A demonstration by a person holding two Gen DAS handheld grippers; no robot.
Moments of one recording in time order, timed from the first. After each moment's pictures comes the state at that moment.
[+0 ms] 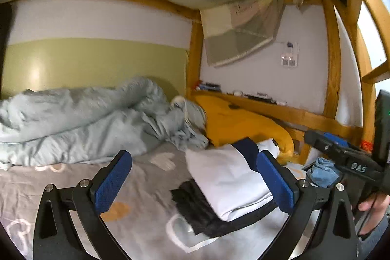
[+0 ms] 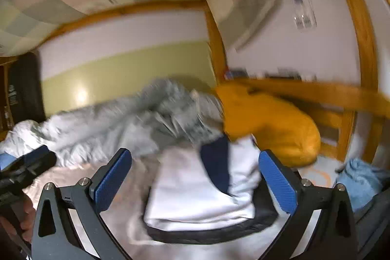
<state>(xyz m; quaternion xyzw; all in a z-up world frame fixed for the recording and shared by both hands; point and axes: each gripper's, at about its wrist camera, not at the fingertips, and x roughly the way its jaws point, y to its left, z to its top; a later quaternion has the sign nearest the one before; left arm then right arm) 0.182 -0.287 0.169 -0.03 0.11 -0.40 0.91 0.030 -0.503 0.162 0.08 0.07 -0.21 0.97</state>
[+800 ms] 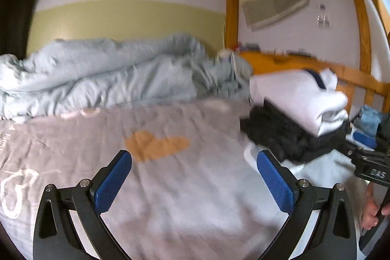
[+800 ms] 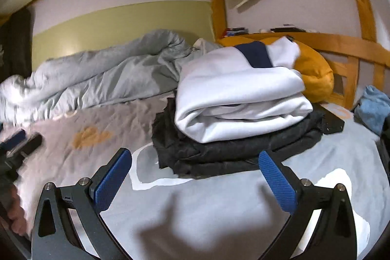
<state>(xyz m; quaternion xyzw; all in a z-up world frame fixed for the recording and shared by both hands) 0.244 -0.227 -0.021 0.01 0.17 -0.33 0.93 0.108 -0.427 -0.017 0.06 0.16 -0.26 0.95</state>
